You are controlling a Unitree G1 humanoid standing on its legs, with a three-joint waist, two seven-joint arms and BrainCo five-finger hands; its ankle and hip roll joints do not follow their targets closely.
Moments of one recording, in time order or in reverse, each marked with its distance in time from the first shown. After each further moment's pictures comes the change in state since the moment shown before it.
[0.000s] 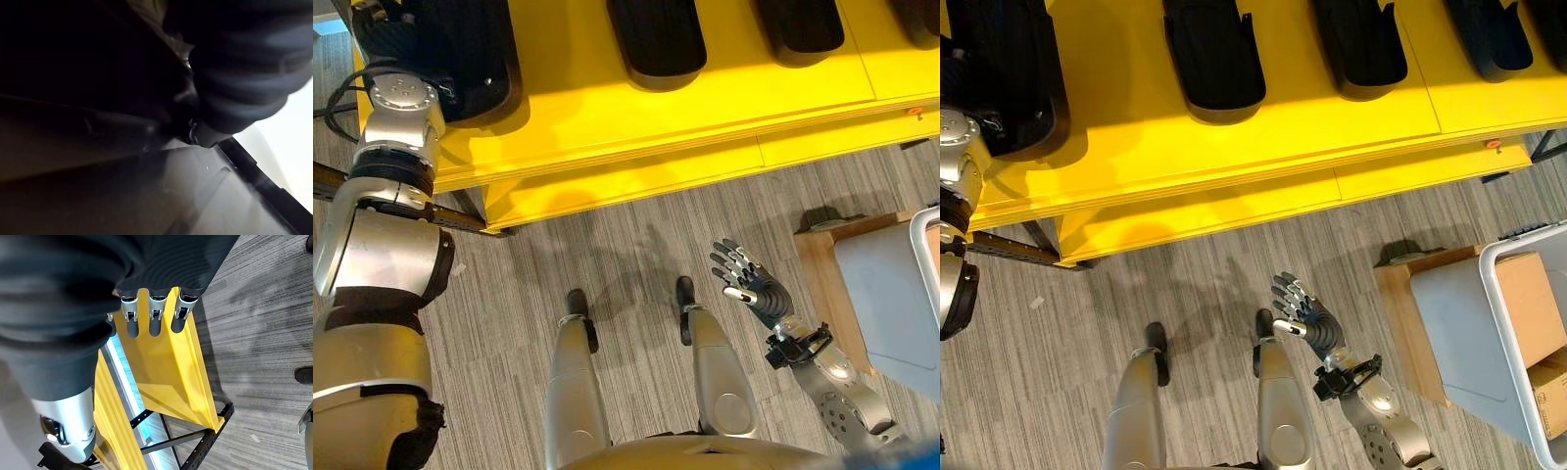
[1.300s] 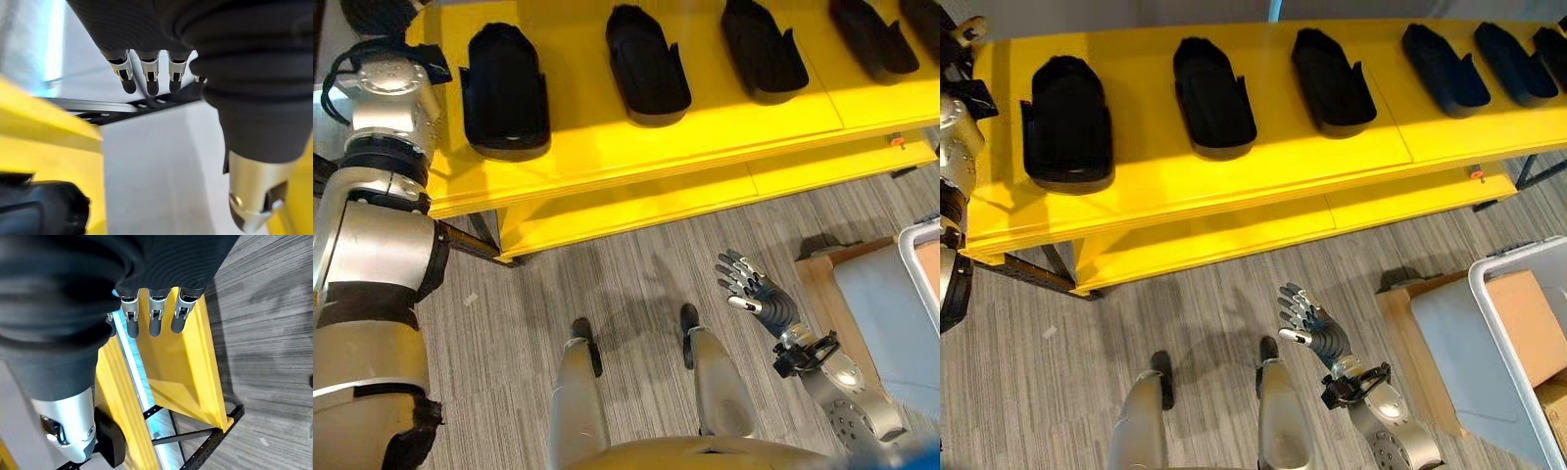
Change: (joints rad) left arm -0.026 0.022 -0.067 -0.053 0.006 -0.051 -0.057; right arm 0.029 -0.049 -0.009 0.011 -0.001 0.019 0.010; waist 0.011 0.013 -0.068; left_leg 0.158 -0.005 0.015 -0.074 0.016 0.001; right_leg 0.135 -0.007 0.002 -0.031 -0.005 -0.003
